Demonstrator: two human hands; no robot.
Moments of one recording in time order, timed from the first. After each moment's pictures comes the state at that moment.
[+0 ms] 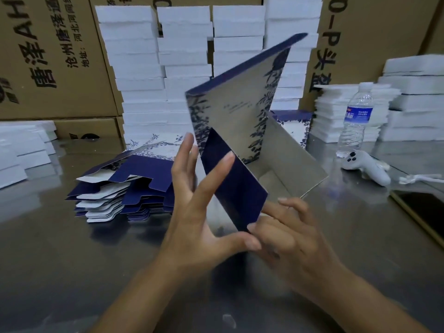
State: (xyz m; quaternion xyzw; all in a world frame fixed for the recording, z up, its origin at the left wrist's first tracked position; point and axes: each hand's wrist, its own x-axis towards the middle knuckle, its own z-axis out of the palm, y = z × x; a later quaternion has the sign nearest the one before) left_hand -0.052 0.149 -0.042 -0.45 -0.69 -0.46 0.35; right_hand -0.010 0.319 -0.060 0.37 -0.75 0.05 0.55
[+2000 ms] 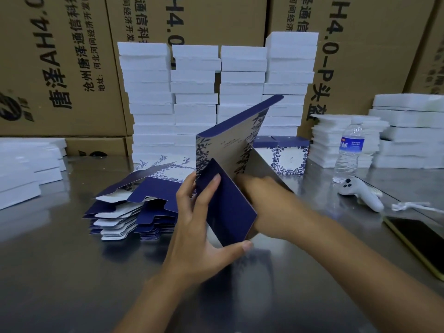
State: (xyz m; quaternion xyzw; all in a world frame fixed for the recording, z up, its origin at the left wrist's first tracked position) left_hand -0.070 0.133 -0.047 -0.38 -0.73 -0.46 0.35; right_hand -0.032 0.278 0.045 0.11 -0.98 0.12 0.12
